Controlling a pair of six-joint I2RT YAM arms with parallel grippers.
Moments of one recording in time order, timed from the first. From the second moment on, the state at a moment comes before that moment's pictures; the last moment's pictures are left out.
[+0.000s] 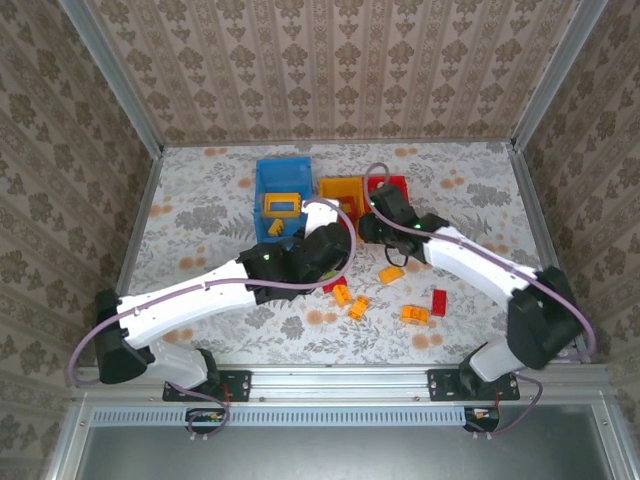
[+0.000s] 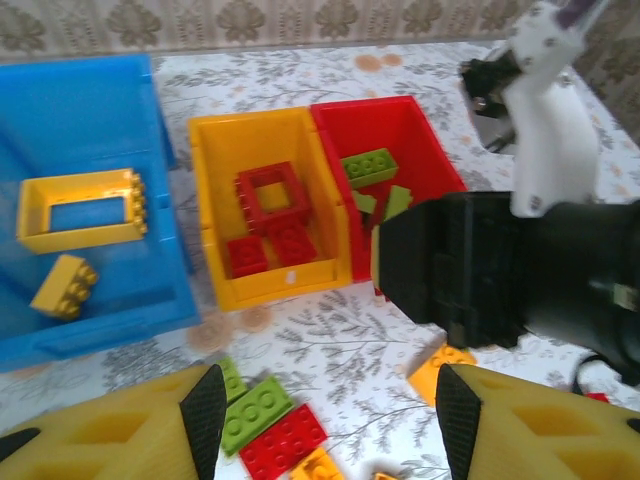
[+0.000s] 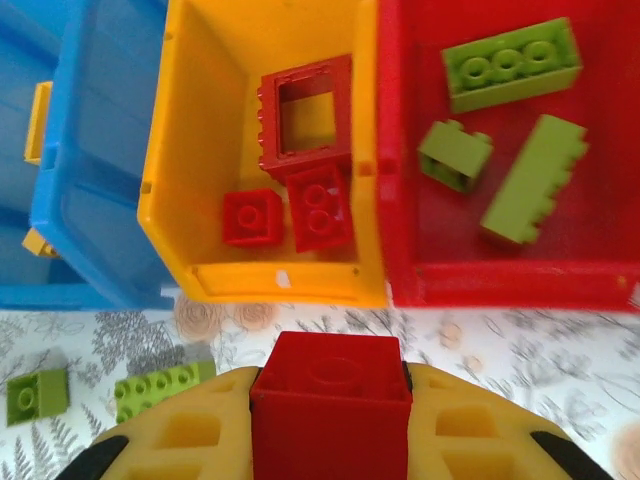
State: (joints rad) left arm -1.21 1.37 1.29 -0.67 -0.65 -0.70; right arm 0.56 1.53 1.11 -0.42 0.14 0.59
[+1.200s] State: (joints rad) left arm -1.34 1.29 1.11 -0.64 -0.73 -0.69; right arm 0.52 2.11 1.69 -0.46 -0.04 0.54
